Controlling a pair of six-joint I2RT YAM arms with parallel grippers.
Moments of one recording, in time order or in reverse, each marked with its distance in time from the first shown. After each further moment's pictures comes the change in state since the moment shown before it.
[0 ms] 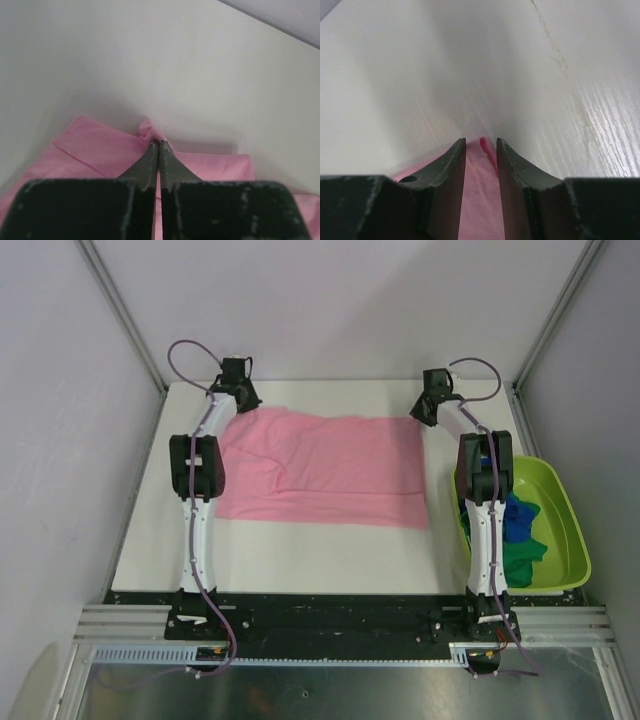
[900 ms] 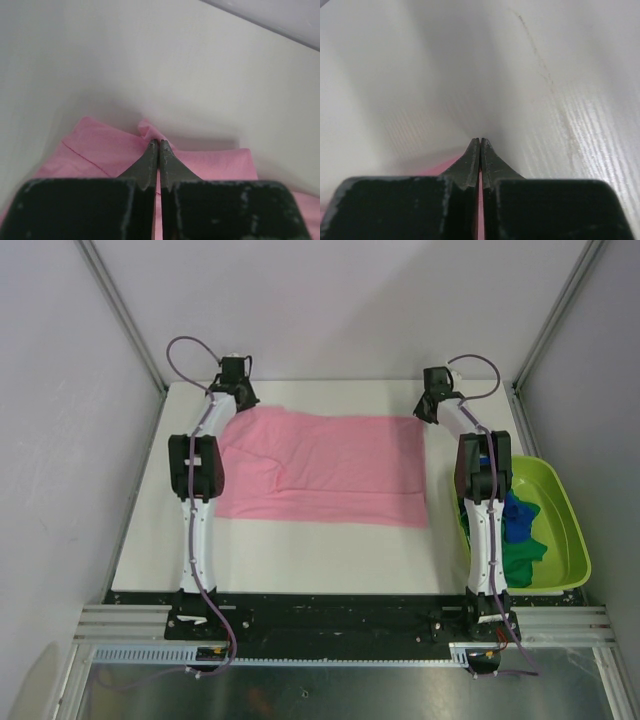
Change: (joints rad) left arm 0.000 -0.013 -0.016 0.014 -0.063 0.043; right arm -0.003 0.048 0.085 -0.044 0.041 -0.066
